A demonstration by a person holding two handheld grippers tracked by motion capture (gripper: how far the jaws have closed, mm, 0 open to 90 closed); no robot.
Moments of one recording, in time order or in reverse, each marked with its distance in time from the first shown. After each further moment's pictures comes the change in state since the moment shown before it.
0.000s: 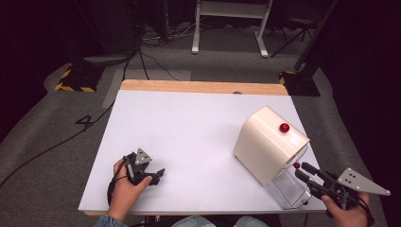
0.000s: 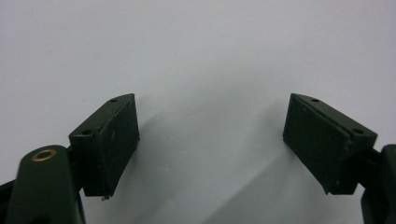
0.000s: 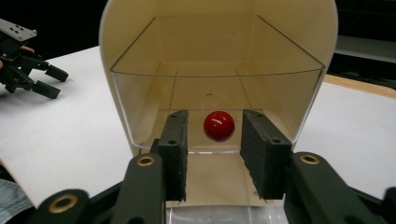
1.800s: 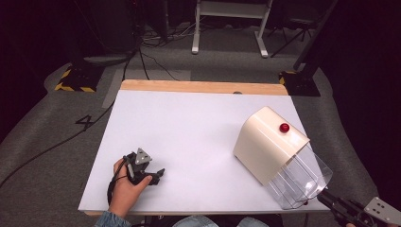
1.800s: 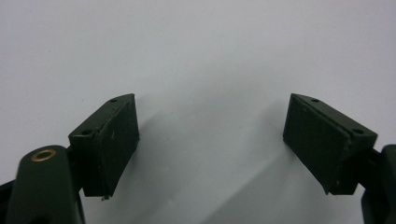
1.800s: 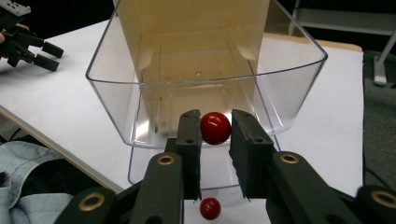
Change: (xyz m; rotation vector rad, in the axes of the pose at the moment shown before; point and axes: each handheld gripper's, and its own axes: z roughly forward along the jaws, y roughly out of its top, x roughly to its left) left arm 0.000 0.000 0.000 0.002 -0.001 -0.002; right arm 0.005 -0.039 -0.072 0.064 -0.060 0.065
